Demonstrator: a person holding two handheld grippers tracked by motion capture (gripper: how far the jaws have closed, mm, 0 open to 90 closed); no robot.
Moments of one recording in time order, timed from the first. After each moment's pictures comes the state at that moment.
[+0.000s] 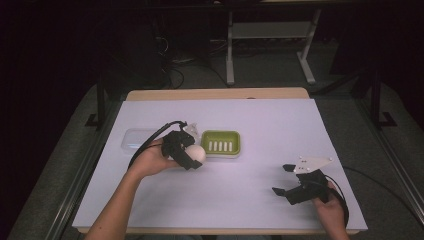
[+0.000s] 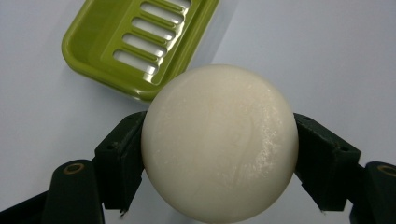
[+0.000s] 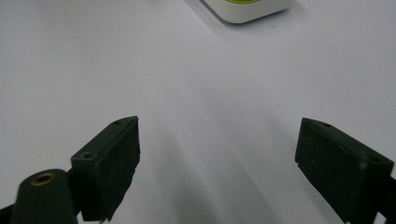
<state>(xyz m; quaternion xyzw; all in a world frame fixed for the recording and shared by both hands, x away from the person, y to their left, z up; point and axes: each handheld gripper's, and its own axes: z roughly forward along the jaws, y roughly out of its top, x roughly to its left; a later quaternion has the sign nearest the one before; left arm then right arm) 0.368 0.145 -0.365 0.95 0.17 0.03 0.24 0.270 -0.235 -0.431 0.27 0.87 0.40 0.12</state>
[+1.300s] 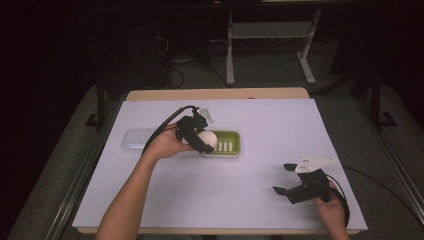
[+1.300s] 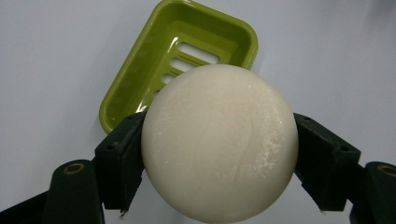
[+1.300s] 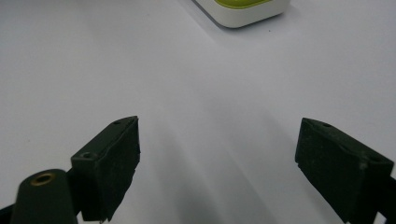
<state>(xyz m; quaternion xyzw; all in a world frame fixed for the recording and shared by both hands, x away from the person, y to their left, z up) 0.411 0.111 -0.357 0.95 0.17 0.03 0.25 0.270 -0.238 -0.429 0.27 0.86 0.41 0.12</state>
